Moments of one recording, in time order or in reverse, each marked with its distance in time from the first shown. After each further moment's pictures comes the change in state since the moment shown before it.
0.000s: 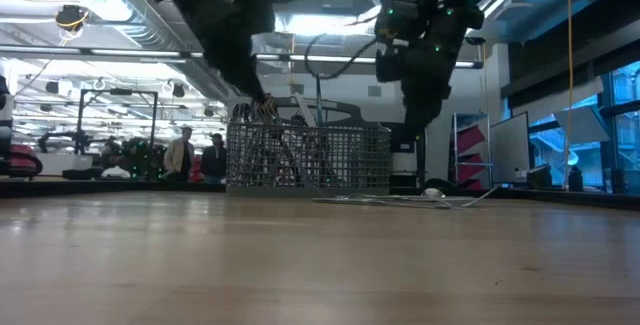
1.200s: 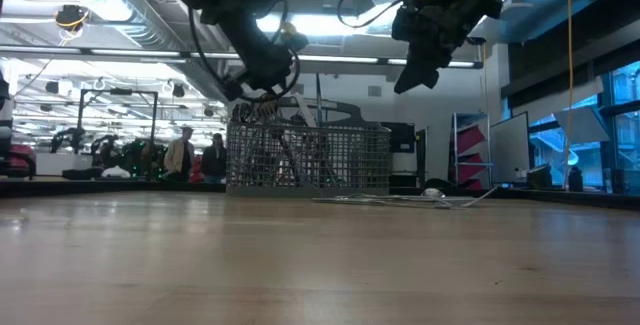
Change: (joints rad) left arm 0.170 0.180 0.112 0.402 -0.776 1.748; right arm -0.210 -0.189 -0.001 0.092 -0.241 -0.175
